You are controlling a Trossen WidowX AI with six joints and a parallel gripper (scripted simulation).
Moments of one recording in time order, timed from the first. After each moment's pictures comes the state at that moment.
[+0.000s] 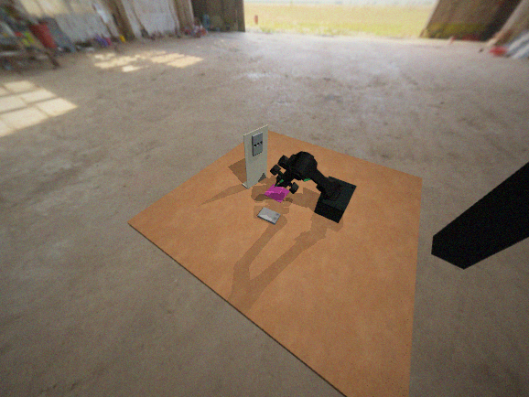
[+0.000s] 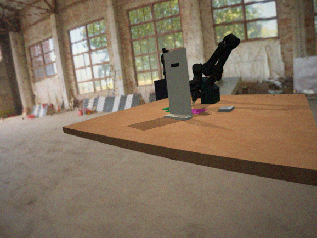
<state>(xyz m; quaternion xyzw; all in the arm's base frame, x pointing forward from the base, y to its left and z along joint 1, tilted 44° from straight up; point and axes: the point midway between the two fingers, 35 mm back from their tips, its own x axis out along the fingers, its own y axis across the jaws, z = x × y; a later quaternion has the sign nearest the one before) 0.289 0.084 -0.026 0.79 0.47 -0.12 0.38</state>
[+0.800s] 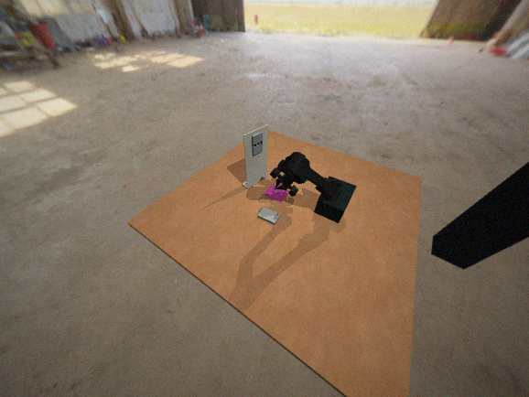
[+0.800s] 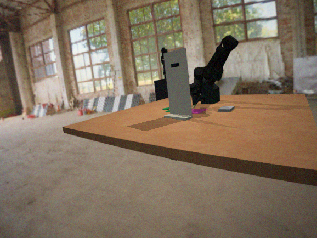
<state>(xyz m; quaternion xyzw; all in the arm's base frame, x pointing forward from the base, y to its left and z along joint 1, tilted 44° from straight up) 0.287 0.099 -0.042 0.79 0.47 -0.12 0.37</state>
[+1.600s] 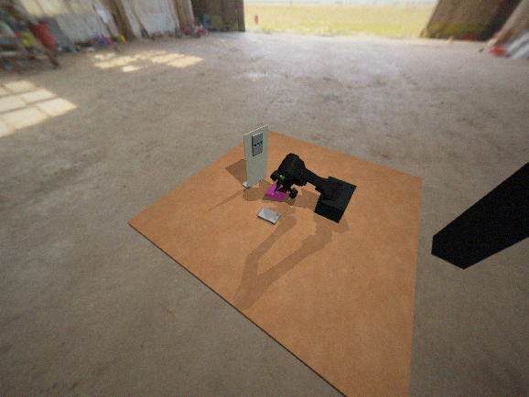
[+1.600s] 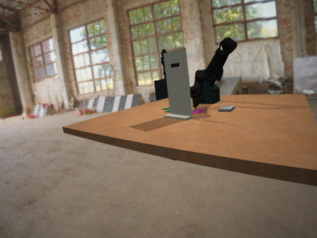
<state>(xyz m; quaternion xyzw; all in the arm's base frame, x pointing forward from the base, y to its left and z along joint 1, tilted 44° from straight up) 0.283 0.112 -0.052 0.79 0.47 -0.12 0.37</state>
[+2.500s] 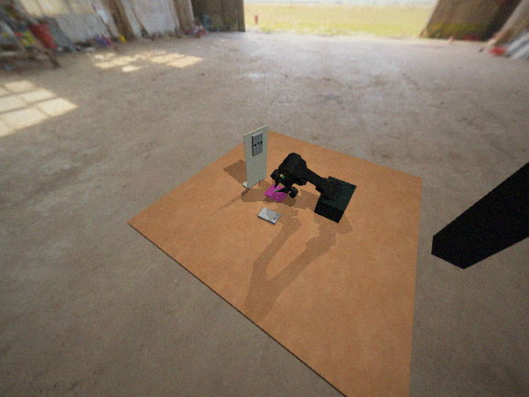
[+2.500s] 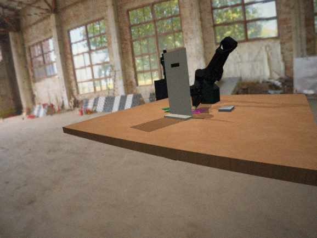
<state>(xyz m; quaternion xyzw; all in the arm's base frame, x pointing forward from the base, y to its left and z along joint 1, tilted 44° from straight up) 0.283 0.107 -0.049 0.79 0.47 -0.13 0.37</state>
